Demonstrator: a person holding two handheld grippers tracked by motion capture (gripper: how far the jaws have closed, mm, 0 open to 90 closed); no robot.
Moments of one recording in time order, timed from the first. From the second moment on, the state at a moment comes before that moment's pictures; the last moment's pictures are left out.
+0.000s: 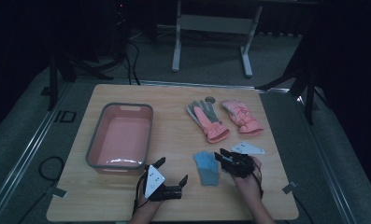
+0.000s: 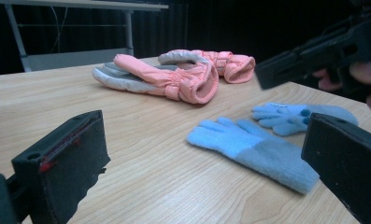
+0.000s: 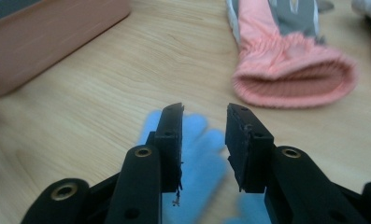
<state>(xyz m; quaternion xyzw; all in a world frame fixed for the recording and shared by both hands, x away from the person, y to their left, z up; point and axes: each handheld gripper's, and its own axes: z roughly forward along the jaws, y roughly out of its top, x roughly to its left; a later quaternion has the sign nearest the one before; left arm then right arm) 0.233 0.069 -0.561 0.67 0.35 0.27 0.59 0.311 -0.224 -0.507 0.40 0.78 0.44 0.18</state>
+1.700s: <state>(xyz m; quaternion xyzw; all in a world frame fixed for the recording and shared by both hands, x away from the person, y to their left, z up) 0.232 0.069 -0.561 0.67 0.35 0.28 0.59 0.268 -0.308 -0.509 0.60 0.65 0.37 0.26</state>
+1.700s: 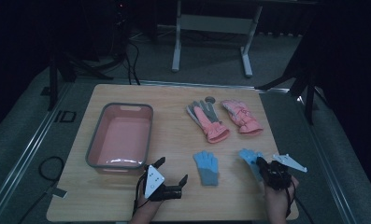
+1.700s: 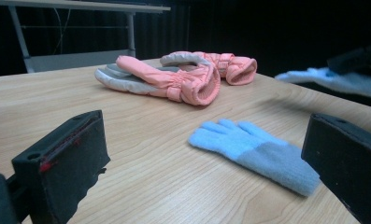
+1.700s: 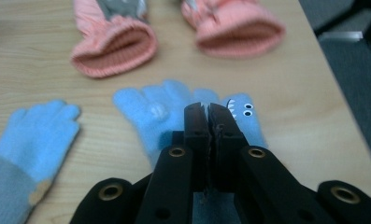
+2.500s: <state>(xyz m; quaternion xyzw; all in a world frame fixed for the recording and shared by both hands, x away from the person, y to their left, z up) 0.233 0.068 -0.561 0.67 0.35 0.27 0.59 0.271 -0.307 -0.540 0.63 0.64 0.39 0.20</state>
